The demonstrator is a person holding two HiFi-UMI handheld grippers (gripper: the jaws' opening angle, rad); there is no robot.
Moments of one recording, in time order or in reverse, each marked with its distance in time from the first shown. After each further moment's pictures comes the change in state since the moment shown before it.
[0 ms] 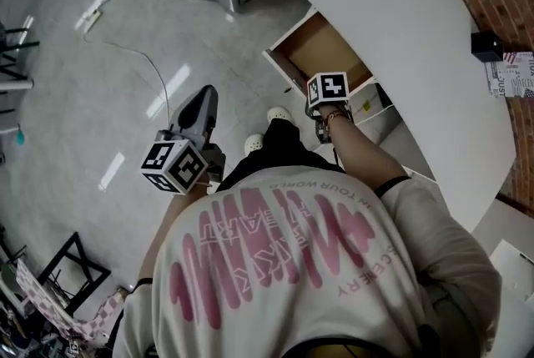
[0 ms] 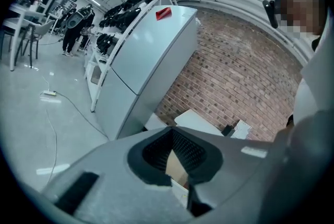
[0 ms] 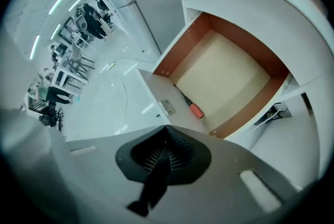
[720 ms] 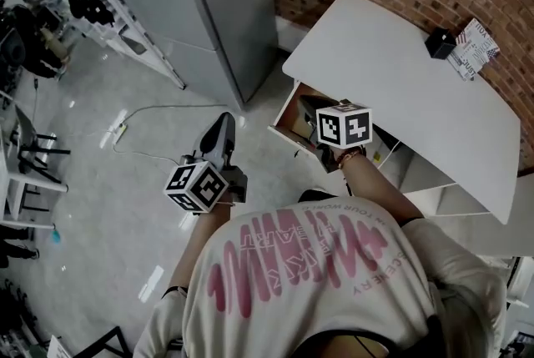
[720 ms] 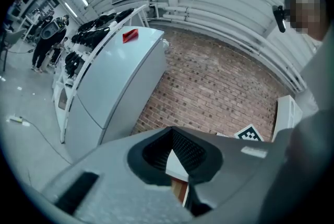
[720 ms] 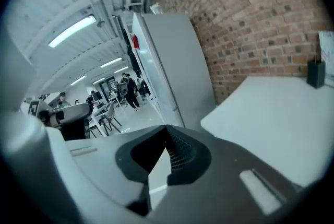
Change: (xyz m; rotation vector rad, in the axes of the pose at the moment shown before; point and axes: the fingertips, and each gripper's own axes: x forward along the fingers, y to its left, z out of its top) left arm -0.024 -0.116 0.099 0.167 -0.184 -0.268; right arm -0.289 0.109 0.080 -0.105 -0.895 0.272
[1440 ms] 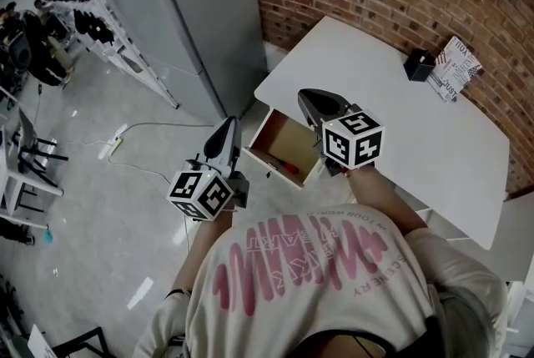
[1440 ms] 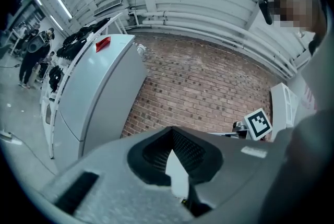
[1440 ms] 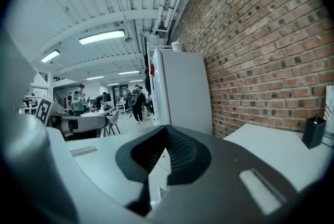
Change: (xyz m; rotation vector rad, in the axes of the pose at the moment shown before) left arm 0.062 -0.139 -0.007 0.146 -0.079 -0.058; right arm -0.129 -0.041 0.106 -0.277 -0.258 0.083
